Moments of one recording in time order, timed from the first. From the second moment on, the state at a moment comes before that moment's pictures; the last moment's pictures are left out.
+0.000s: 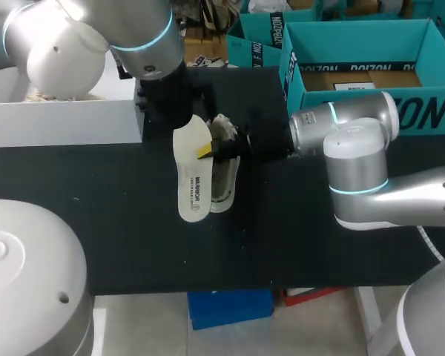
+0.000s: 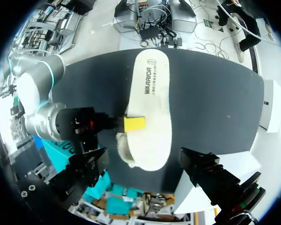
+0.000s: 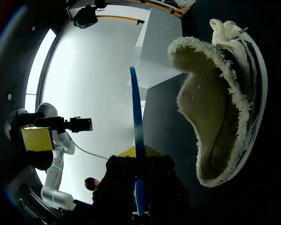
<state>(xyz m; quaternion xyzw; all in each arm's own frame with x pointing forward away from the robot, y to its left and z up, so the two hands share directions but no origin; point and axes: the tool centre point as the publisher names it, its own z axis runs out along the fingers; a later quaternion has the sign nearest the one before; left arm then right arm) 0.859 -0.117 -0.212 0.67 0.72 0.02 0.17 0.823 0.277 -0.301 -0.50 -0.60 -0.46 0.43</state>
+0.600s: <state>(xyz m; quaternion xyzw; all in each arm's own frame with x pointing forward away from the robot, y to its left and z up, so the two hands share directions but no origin) 0.920 -0.114 -0.224 0.66 0.74 0.01 0.16 0.823 0.277 -0.301 -0.50 -0.60 -0.46 0.43</state>
